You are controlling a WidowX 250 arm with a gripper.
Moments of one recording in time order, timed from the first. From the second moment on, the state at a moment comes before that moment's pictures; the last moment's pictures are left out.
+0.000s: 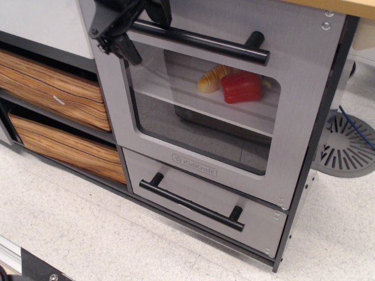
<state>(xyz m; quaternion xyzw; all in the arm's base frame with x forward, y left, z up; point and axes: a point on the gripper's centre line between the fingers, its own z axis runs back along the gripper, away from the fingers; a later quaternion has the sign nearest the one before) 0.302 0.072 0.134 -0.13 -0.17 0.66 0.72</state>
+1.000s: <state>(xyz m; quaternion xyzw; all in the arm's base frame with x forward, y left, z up) 0.276 0.055 0.128 -0.09 -0.17 0.58 0.79</state>
